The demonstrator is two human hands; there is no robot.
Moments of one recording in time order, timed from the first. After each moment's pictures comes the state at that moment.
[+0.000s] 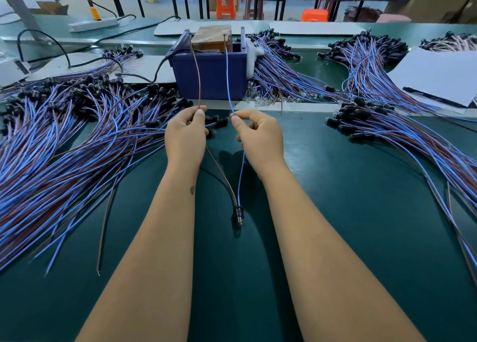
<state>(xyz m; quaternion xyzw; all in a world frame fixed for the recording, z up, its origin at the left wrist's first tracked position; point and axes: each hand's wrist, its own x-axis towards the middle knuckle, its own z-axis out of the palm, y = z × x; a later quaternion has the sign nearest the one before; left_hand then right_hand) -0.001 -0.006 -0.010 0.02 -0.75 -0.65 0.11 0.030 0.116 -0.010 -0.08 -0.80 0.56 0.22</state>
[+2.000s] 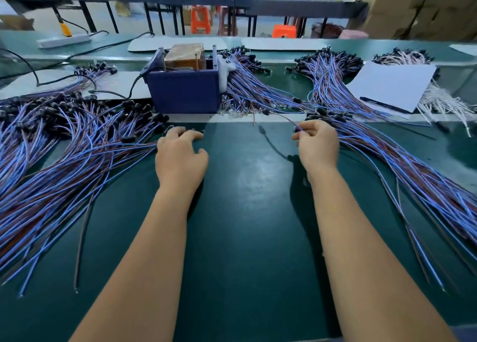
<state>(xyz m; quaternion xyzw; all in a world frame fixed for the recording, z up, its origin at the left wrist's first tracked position) 0.014 0.010 -0.016 -0.08 -0.92 -0.34 0.15 0.067 0.237 0.000 -0.29 -0.78 0.48 0.28</state>
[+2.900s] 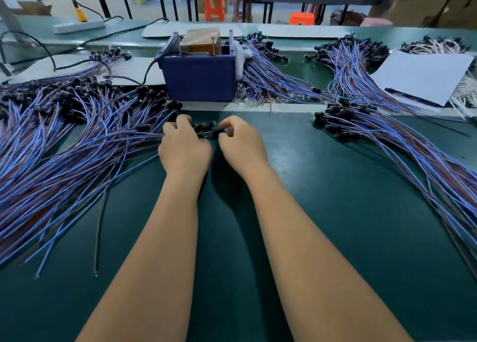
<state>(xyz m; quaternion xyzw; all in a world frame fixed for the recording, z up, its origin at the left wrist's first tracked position) 0.010 0.003 -0.013 0.02 -0.94 -0.31 0.11 0.029 0.110 -0.011 -0.10 -0.89 0.42 0.13</state>
